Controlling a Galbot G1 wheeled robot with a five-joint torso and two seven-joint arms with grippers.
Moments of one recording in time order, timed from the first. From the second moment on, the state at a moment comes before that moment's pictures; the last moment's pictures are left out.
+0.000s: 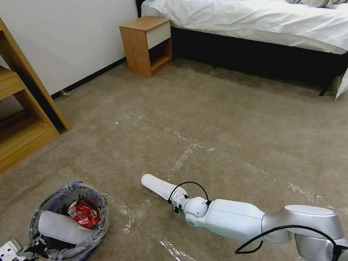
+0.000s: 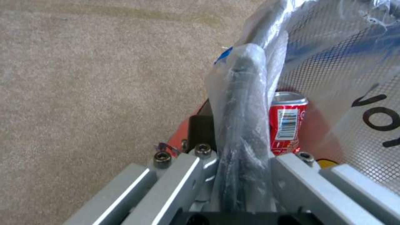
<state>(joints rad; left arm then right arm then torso) 1.77 -1.36 -1.06 -2.06 -0.86 0.37 -0.18 -0.37 1.33 -1.02 0.99 0.81 -0.41 0.29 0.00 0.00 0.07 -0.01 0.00</state>
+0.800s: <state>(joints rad) 1.75 -1.36 -1.04 -2.06 -0.84 0.37 -0.19 -0.36 1.13 -0.96 1.32 0.94 -0.38 0.37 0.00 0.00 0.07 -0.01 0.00</state>
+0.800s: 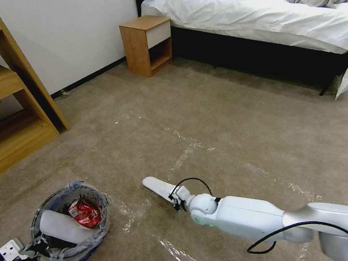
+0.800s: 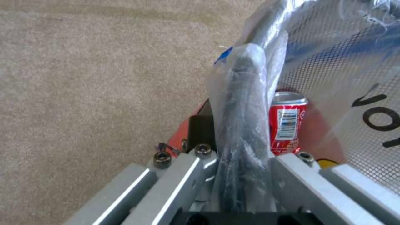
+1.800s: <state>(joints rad) 1.74 -1.35 -1.03 -2.05 -0.84 0.37 -0.19 -0.42 1.00 -0.76 1.52 0.98 -0.27 0.38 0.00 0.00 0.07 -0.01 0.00</state>
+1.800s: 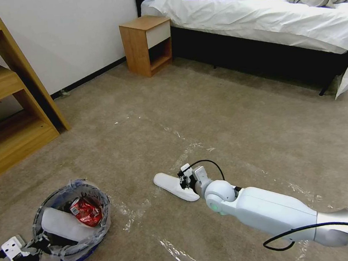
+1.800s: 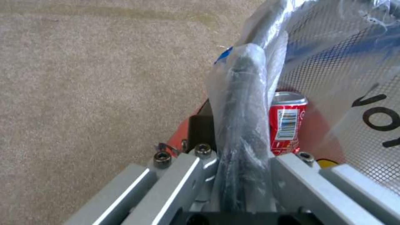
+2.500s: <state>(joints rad) 1.76 -1.36 -1.04 -2.06 -0.83 0.37 -0.19 -0.41 1.10 -0.85 1.31 0.91 -0.29 0.35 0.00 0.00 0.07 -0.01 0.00</state>
